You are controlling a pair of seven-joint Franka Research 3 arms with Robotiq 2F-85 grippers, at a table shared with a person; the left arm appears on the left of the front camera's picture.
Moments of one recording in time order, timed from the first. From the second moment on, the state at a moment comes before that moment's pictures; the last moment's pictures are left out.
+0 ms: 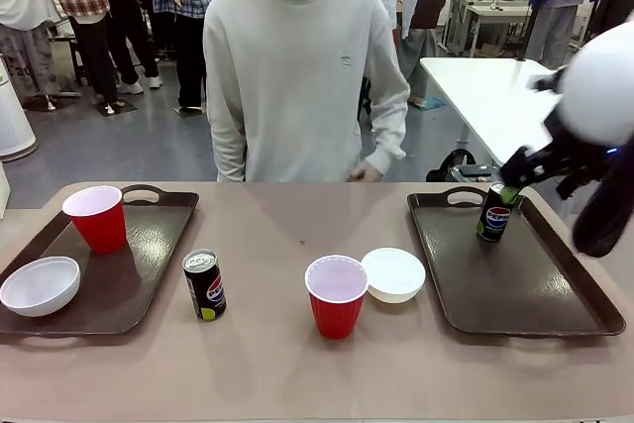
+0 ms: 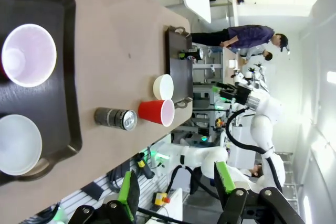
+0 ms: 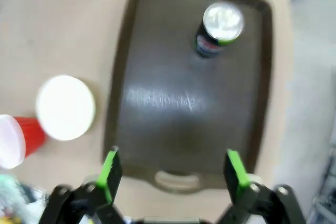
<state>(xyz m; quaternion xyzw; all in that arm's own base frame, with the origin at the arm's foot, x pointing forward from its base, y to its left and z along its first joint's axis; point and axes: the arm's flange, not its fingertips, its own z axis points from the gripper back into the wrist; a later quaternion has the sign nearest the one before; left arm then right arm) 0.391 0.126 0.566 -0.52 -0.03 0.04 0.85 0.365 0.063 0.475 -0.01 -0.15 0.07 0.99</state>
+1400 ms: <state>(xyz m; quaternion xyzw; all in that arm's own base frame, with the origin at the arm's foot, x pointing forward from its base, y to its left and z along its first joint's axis) 0.391 0.127 0.566 -0.52 -0.03 0.05 0.85 0.347 0.096 0.430 0.04 -0.01 0.12 0.99</state>
